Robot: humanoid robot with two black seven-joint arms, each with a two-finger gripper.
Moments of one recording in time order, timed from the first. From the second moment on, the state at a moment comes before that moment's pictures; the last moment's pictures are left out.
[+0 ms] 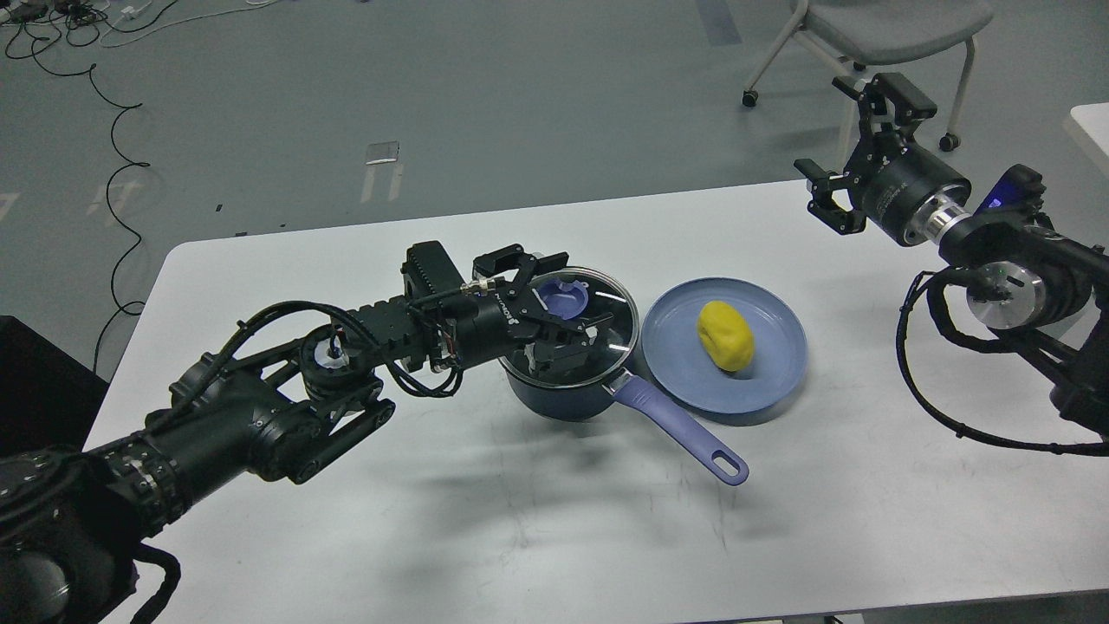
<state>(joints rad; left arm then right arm) -0.90 0.24 -0.25 -0.86 2.04 0.27 -0.49 0.70 -0.51 0.65 0.98 -0.15 0.15 0.25</state>
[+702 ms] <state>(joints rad) -0.91 0.24 -0.18 -0.83 1.99 0.27 -0.49 0.69 -0.51 0.64 0.94 -0.15 0.15 0.25</state>
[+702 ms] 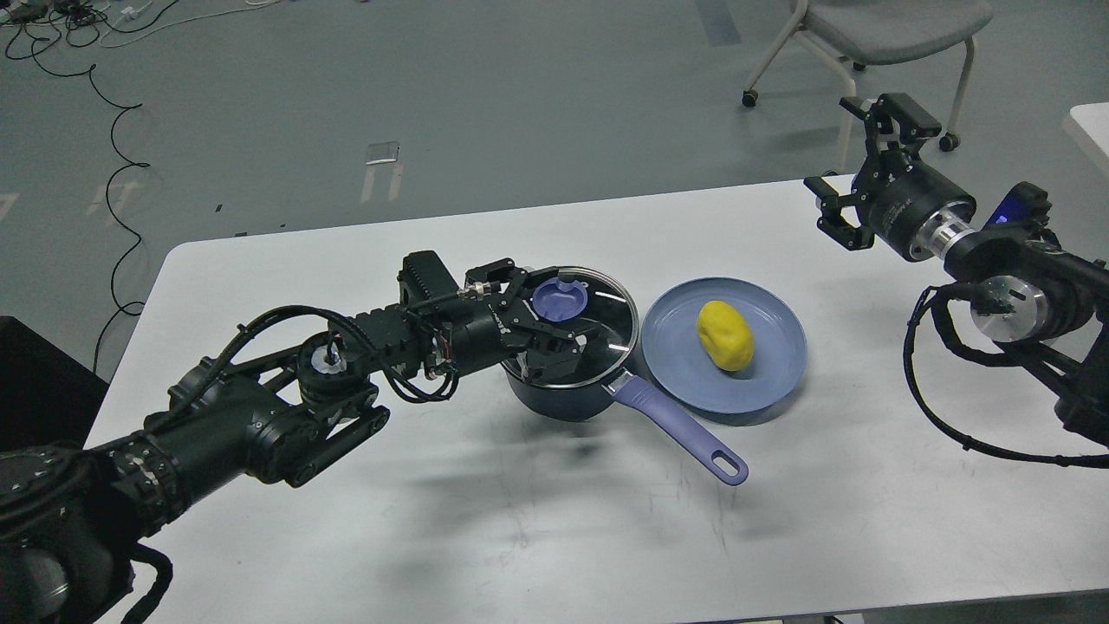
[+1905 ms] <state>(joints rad) -1.01 0.39 -0.18 -0.89 1.92 0.27 -0.49 0.70 -0.49 0.63 0.90 -0.15 0.15 0.25</state>
